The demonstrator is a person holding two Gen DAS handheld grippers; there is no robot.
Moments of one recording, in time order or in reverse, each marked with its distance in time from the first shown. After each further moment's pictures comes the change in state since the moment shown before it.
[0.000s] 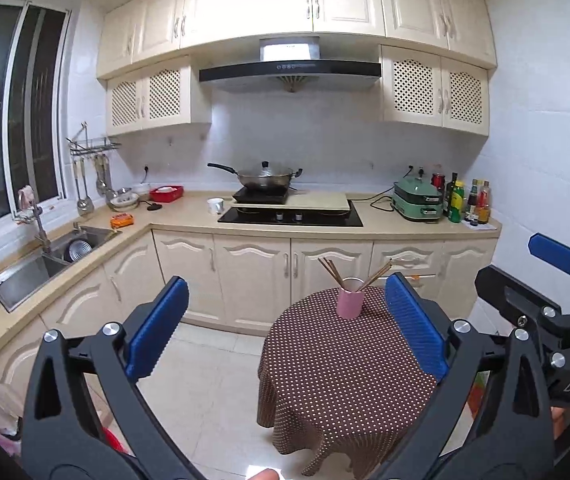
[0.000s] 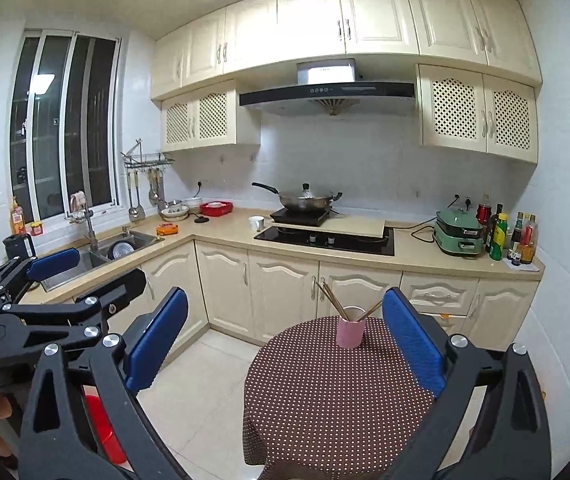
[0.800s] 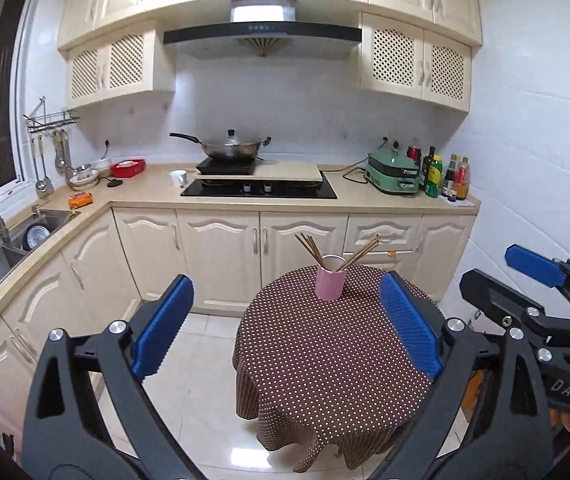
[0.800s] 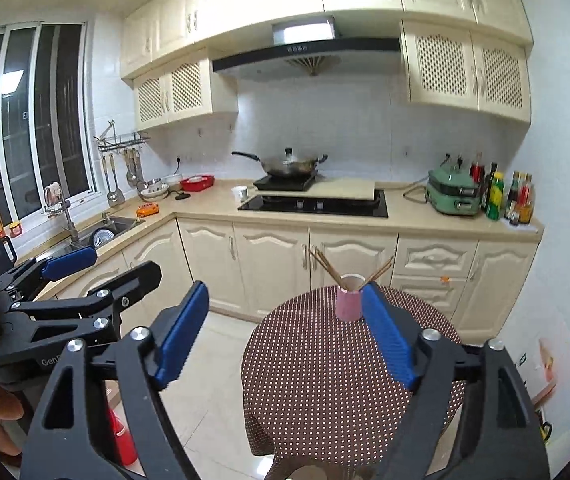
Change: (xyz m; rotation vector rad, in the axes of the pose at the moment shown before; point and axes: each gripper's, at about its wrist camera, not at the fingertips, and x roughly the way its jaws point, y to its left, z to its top) left arm 0.090 0.019 -0.006 0.006 0.102 -0.144; right arm 0.070 0.003 -0.010 0.071 0.109 -0.064
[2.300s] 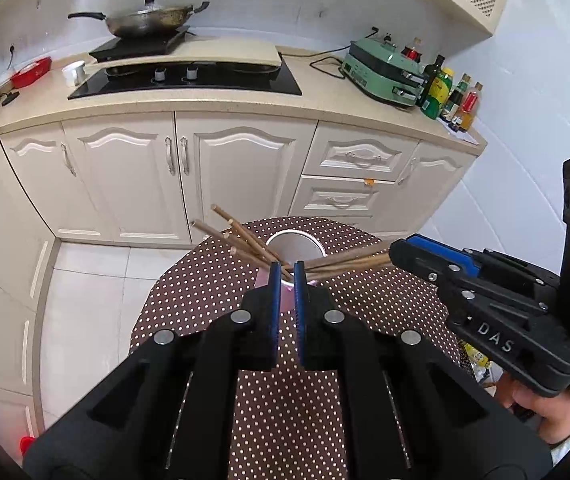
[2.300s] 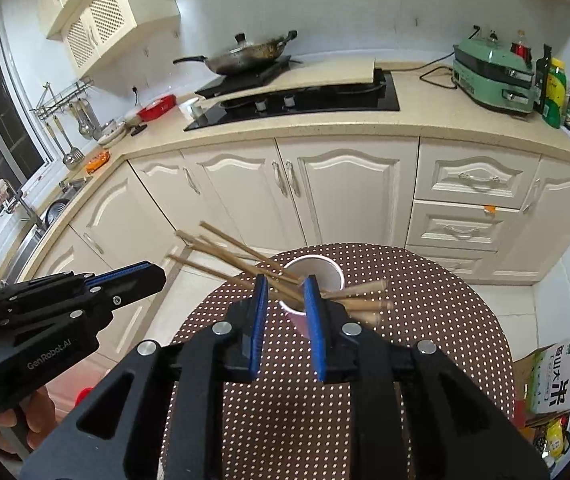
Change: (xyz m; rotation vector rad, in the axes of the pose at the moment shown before) left arm 0.403 -0.054 0.020 -0.056 0.448 -0.218; right arm 0.342 -0.179 0.005 0.154 0.407 0.090
